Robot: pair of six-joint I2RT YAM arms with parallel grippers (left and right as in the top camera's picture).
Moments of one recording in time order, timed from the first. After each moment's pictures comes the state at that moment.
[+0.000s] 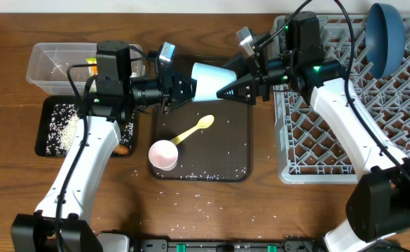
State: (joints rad) left arm -0.11 1.48 1.14 -0.26 1.25 -0.88; right arm 0.29 1.77 1.48 -0.37 -1.49 -0.19
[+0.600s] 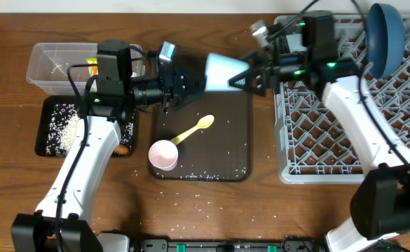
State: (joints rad) left arm -0.11 1.48 1.14 -0.26 1.21 -0.89; right arm 0.18 1.77 1.48 -0.44 -1.39 -0.07
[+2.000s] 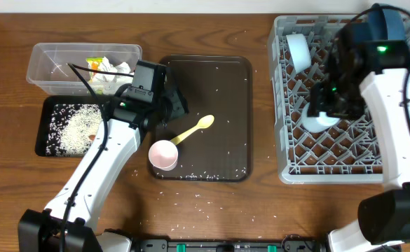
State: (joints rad) left arm -0.29 1.48 1.13 -0.65 0.15 -0.66; right arm 0.09 1.73 1.70 -1.51 -0.04 0.18
